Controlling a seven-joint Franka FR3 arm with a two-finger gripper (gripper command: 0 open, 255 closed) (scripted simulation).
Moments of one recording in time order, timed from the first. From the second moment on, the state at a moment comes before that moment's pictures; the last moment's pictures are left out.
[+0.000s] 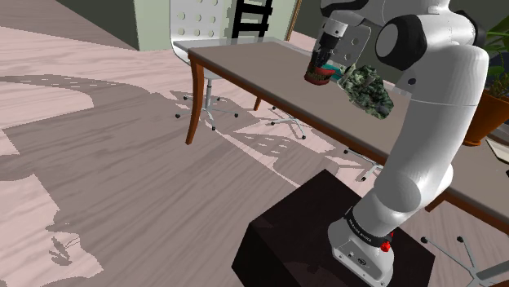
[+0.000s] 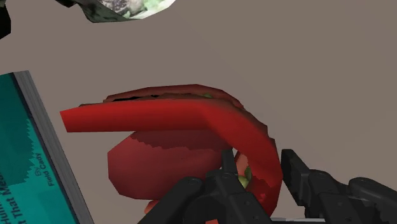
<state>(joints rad) -0.18 0.38 -0.51 -1.39 0.25 1.72 -0.70</state>
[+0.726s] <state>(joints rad) -0.19 0.39 -0.51 -1.28 0.25 1.63 -0.69</state>
